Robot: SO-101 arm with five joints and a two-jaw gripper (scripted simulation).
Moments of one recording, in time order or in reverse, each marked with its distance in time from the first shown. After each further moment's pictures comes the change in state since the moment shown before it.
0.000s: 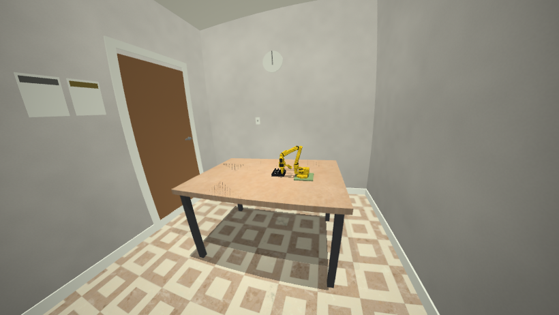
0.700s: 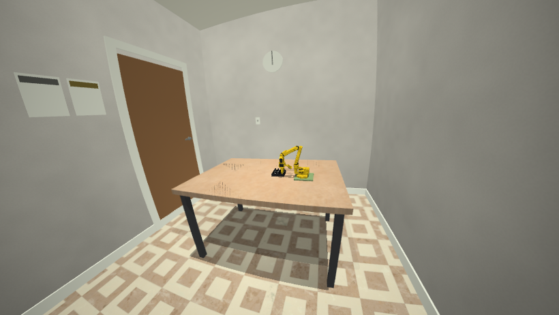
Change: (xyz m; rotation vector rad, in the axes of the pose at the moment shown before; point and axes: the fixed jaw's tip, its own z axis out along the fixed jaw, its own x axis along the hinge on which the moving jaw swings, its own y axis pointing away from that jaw) arm 0.000 -0.001 0.000 -0.001 0.000 0.002
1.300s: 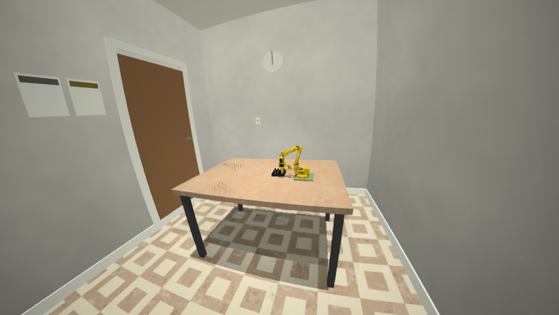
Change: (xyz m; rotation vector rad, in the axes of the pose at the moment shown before) arm 0.000 -0.001 0.000 0.001 -0.001 -0.006
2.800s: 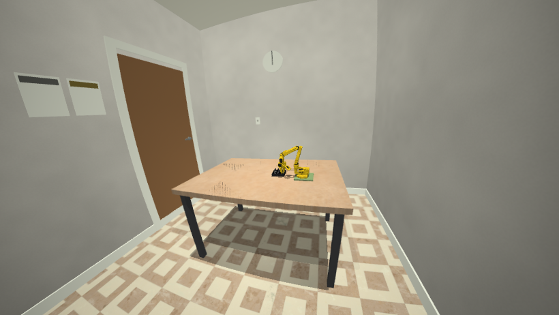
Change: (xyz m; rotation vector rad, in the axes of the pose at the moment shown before) arm -0.004 -0.001 0.000 -0.001 0.001 0.504
